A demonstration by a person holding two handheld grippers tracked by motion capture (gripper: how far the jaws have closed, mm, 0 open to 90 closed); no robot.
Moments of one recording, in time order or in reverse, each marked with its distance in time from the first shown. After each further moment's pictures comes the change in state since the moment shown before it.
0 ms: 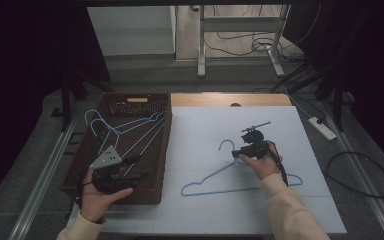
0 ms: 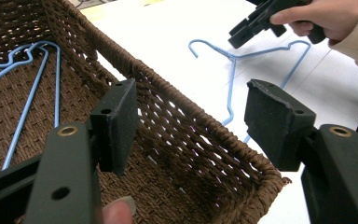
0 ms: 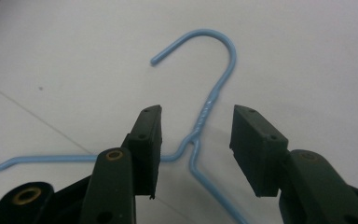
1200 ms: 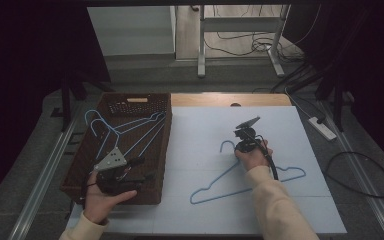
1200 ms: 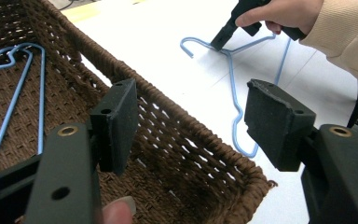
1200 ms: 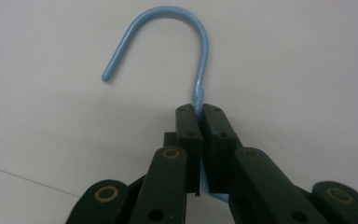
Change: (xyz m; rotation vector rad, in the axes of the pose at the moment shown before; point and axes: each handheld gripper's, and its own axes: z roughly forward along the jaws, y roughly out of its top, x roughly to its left) left arm -0.011 0.002 0.008 0.011 -0.028 0.026; right arm 0.008 0.020 0.023 0.174 -0.151 0.193
